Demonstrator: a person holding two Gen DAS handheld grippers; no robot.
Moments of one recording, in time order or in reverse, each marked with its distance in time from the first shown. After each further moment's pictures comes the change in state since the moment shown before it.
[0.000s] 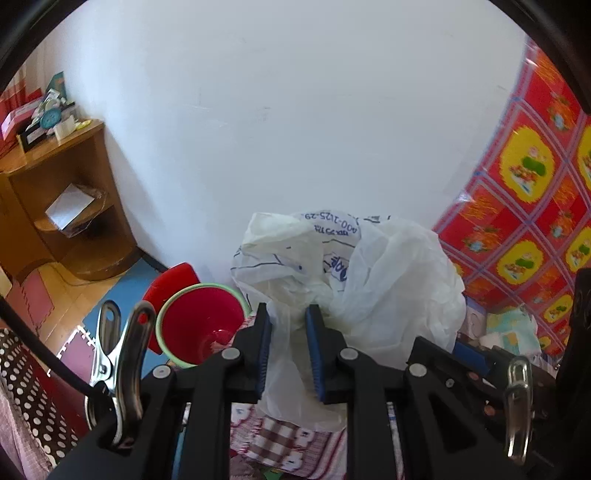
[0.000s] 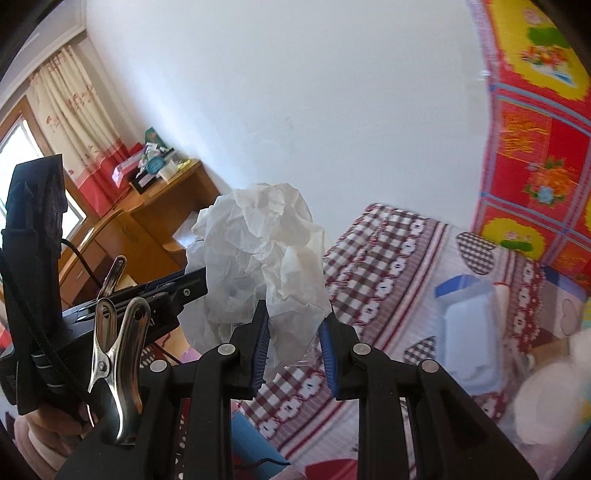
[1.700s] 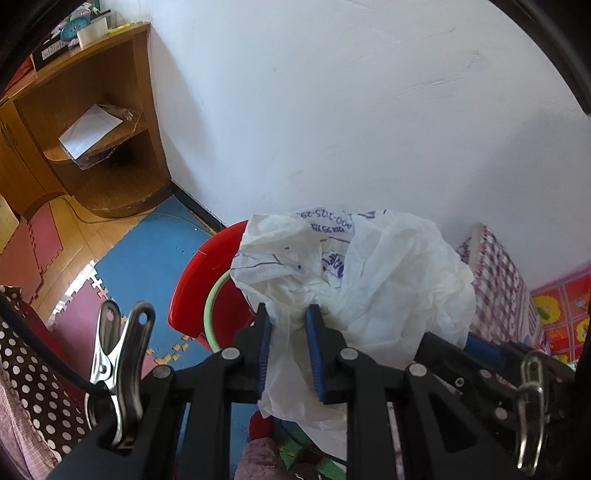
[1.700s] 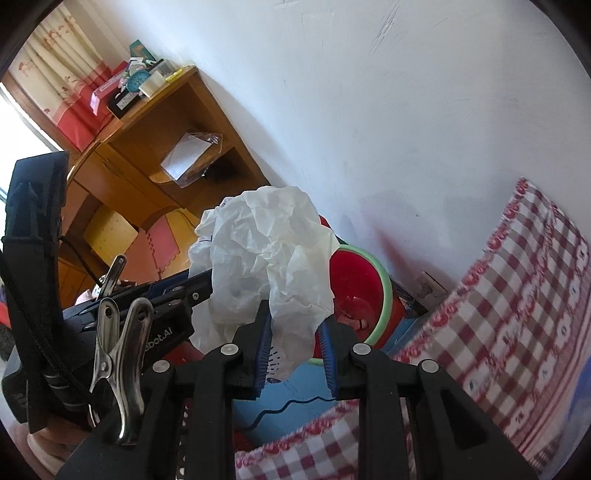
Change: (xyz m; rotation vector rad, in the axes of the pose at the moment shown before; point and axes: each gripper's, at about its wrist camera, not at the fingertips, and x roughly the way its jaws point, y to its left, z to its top) left arm 0.174 0.185 0.035 -0.178 0.244 0.088; right arm 0.258 0.071 0.052 -0.061 0.331 -0.015
